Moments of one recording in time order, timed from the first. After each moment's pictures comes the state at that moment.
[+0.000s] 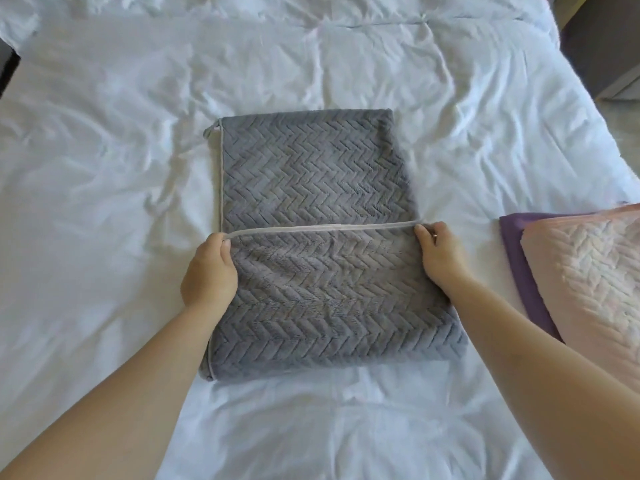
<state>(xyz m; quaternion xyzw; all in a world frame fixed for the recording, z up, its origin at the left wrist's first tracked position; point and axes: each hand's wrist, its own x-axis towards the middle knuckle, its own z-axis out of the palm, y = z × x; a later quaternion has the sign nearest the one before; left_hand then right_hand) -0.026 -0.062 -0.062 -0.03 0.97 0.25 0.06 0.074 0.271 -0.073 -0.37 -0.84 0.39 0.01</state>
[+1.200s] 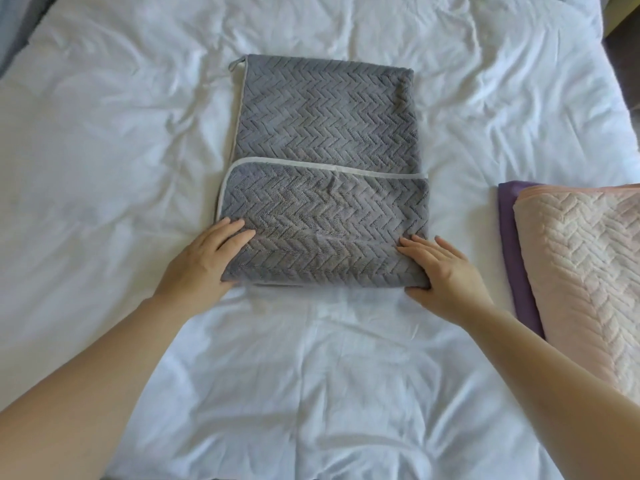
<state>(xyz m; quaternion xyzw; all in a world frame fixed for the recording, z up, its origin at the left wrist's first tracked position) 0.093 -0.118 -0.053 0.30 0.94 0.14 0.10 0.197 0.259 -0.045 0.06 -0.98 0.16 -0.03</state>
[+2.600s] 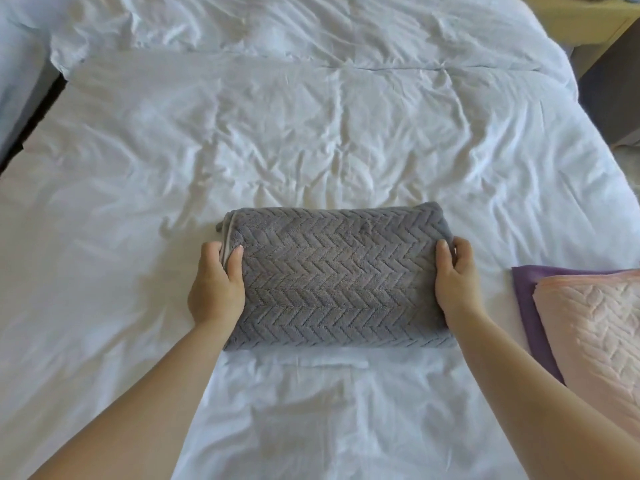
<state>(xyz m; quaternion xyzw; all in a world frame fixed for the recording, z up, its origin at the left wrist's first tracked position) -0.039 -0.046 -0.054 -0.08 0.94 0.32 -0.05 0.052 0.266 -0.044 -0.38 -0.76 0.52 0.10</state>
